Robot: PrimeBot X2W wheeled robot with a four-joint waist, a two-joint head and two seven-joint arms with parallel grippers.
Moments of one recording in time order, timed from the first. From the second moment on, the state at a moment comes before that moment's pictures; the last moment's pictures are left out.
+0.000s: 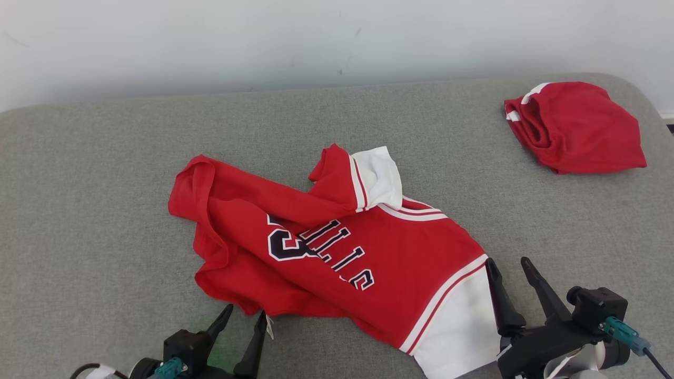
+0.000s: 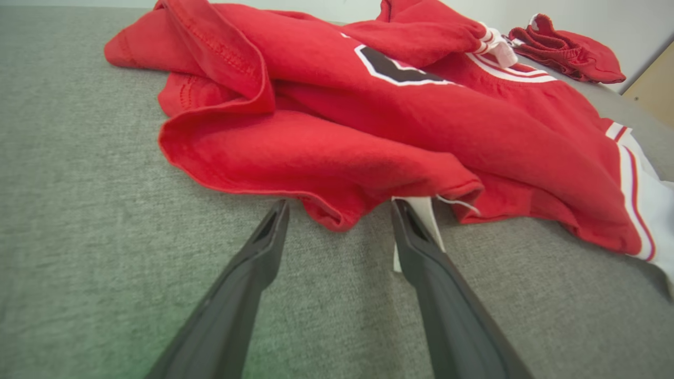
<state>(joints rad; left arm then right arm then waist) -0.30 0.09 -0.27 0.49 -0.21 -0.10 -0.26 -0.13 -0.20 0.26 0.16 0.38 0.13 -0.13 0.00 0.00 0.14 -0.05</state>
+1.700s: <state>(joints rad) -0.04 0.15 -0.17 0.29 -0.25 -0.05 -0.24 -0.09 -0.21 0.24 0.18 0.39 0.13 -0.13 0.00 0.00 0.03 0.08</state>
